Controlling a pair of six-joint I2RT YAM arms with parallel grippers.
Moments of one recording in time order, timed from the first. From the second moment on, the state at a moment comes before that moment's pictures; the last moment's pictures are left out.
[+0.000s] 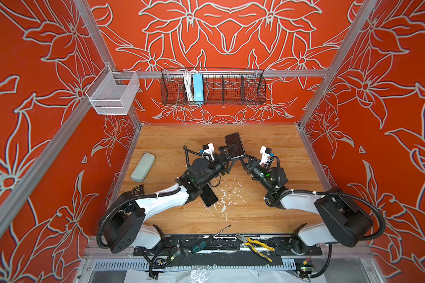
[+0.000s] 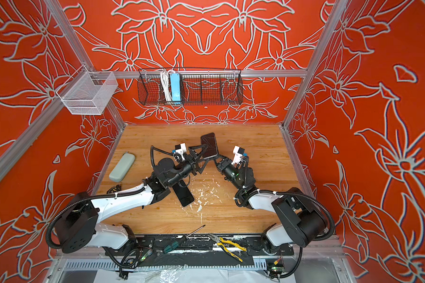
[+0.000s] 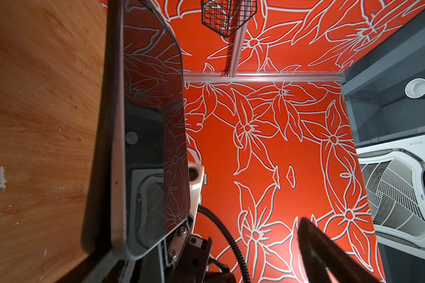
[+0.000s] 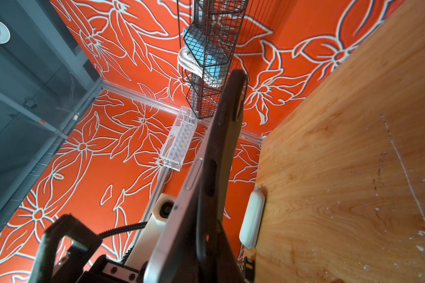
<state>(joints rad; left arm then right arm) -0.74 1.40 0.76 0.73 0.07 -1.56 0.56 1.44 0.43 1.22 -0.16 1.34</state>
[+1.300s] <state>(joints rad) -0.69 1.42 0.76 0.68 0.09 -1.54 0.62 1.43 0.43 1.25 -0.14 1.32</state>
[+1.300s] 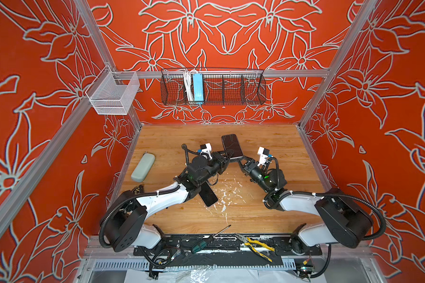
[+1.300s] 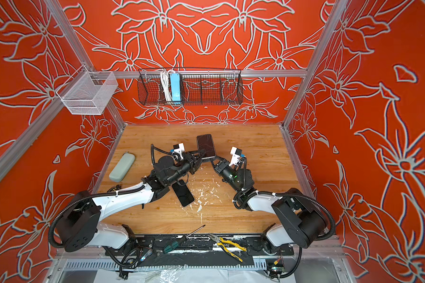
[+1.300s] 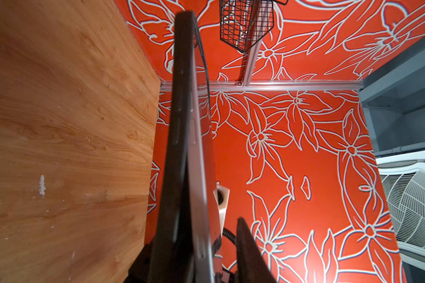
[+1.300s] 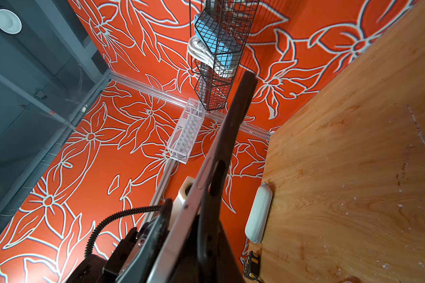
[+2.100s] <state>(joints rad) -0.68 1.46 0.78 0.71 0.16 -1.59 0.62 1.43 0.42 1.27 -0.10 1.30</state>
